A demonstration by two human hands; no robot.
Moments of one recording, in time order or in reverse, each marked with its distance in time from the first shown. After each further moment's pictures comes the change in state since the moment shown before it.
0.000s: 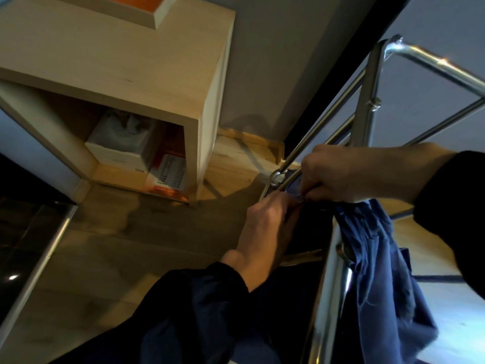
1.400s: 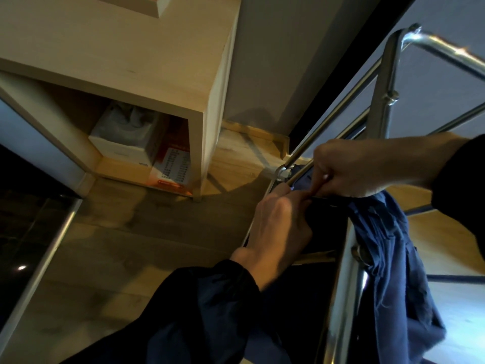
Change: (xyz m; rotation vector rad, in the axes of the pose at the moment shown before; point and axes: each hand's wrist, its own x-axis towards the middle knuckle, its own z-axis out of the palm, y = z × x) left_hand 0.012 0.020 -0.005 0.137 -0.099 -0.098; right_hand 0.006 -0.001 -0.004 0.186 -0.151 0.195
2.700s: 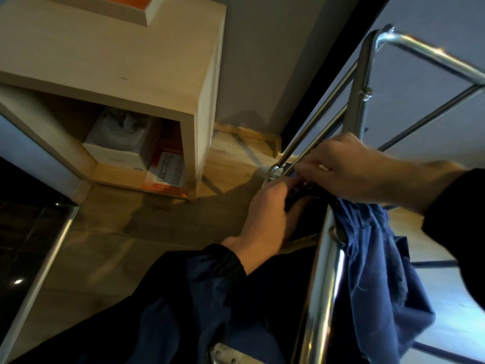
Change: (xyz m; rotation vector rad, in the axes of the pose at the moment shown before) left_hand -0.003 -0.008 0.011 -0.341 -0.082 -0.061; right_hand -0.033 -0.013 0.026 -0.038 0.441 0.033
